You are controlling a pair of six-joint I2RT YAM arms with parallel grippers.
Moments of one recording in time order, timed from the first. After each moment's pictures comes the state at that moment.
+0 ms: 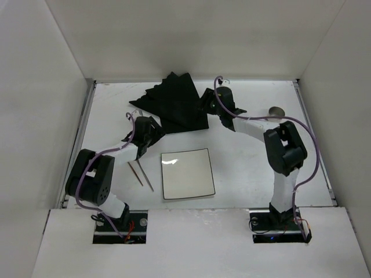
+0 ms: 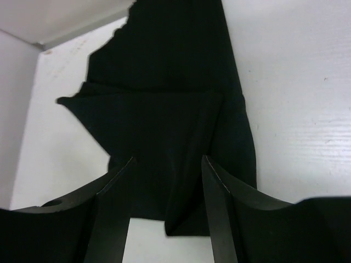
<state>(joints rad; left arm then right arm) -0.32 1.53 0.69 0.18 -0.12 -0.87 0.48 1.92 1.30 0.26 0.07 0.65</state>
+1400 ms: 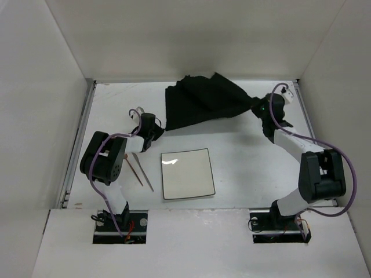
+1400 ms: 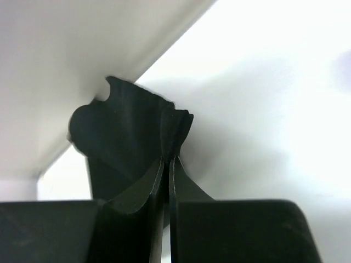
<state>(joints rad) -0.30 1.80 0.81 0.32 -0.15 -0.95 0.18 1.56 1.00 0.23 0.18 0.84</state>
